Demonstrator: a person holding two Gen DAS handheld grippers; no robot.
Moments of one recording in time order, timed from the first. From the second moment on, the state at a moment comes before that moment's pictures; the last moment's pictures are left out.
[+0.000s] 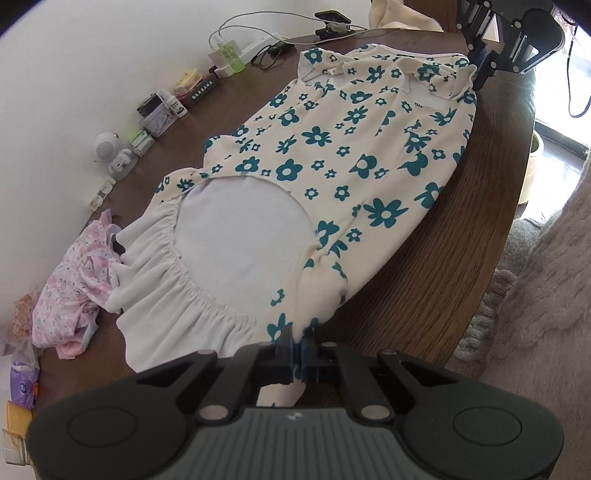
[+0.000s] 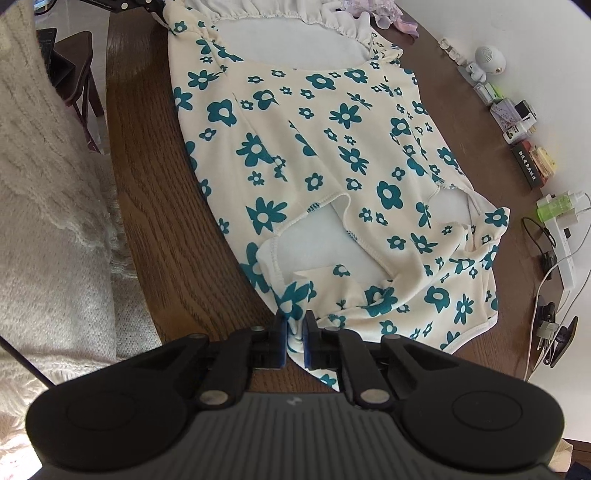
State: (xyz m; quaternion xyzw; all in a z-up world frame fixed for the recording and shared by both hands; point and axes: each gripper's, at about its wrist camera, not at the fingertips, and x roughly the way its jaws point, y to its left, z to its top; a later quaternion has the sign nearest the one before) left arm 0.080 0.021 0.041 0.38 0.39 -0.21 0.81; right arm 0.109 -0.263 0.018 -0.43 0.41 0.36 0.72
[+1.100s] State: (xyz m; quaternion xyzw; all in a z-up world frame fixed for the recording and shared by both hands) left arm 0.240 0.038 0.034 0.27 0.39 -0.19 0.86; right arm 0.245 -0.272 0.031 -0.35 0.41 0.31 0.78
